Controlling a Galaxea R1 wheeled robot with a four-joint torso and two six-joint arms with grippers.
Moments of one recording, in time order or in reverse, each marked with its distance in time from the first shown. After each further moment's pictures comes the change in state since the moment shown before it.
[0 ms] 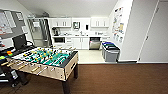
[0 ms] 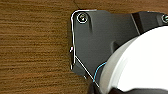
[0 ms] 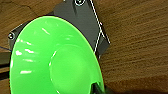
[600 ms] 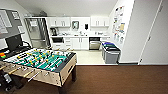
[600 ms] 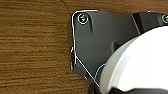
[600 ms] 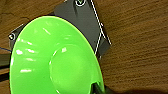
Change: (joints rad) left arm -0.001 0.000 0.000 0.003 -0.001 0.000; right arm 0.006 0.003 -0.001 0.000 -0.003 0.000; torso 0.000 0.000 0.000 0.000
